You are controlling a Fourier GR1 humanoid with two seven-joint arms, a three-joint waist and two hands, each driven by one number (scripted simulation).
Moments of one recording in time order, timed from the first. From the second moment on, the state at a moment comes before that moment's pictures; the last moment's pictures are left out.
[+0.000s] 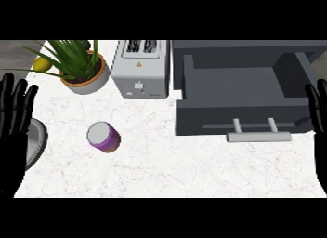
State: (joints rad) left arm 0.01 0.11 0.01 -2.10 -0.01 0.02 0.00; right arm 0.01 -0.09 -0.02 -2.10 -0.03 -0.01 -0.04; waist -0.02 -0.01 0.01
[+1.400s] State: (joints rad) left arm -0.09 0.52 0.04 -1.77 0.70 -0.79 0.18; right arm 0.22 -0.09 -0.07 -2.10 -0.03 0.02 0.11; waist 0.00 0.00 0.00
